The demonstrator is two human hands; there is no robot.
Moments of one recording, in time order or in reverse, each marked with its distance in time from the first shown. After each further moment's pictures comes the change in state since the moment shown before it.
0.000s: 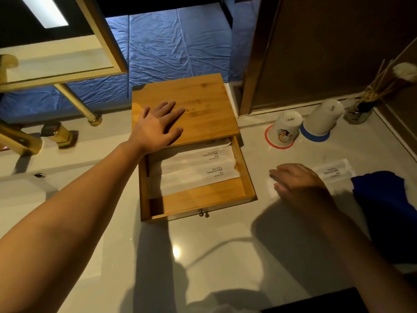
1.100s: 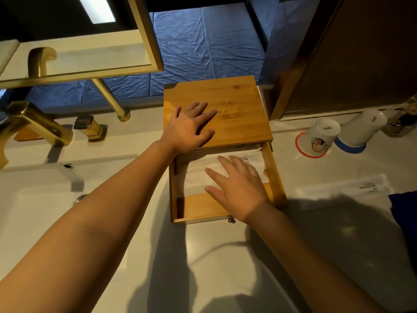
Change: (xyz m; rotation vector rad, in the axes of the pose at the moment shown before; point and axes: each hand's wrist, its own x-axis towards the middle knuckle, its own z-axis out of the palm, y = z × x) left_hand -0.002 0.003 -0.003 -0.002 -0.005 0.003; right_hand 0.077 -0.164 0.019 0.066 -0.198 -0.110
